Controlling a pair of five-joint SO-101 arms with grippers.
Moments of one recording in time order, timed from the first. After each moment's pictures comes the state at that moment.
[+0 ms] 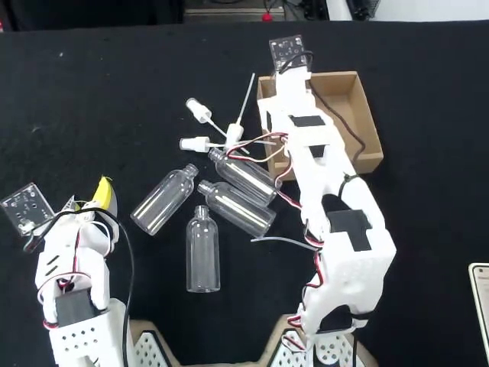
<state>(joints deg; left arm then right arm) -21.9 -104.0 92.4 44.9 16.3 -6.1 20.4 10.8 21.6 6.1</state>
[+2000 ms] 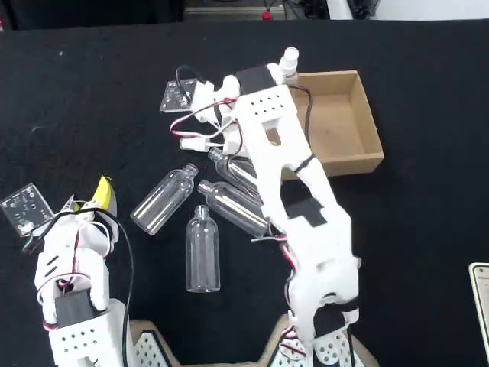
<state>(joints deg) -21.9 -104.0 92.4 44.7 16.3 -20.4 37.3 -43.5 97.7 59.5</state>
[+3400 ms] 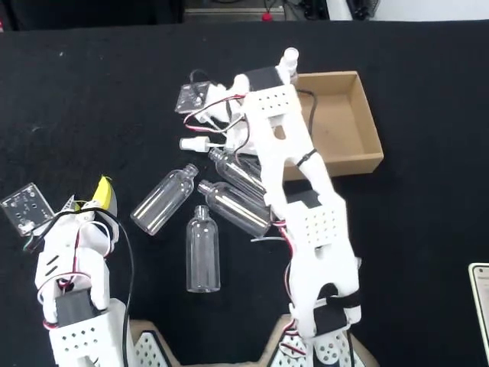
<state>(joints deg) -21.9 -104.0 92.4 44.7 16.3 -15.7 45.7 -47.3 96.0 63.5</state>
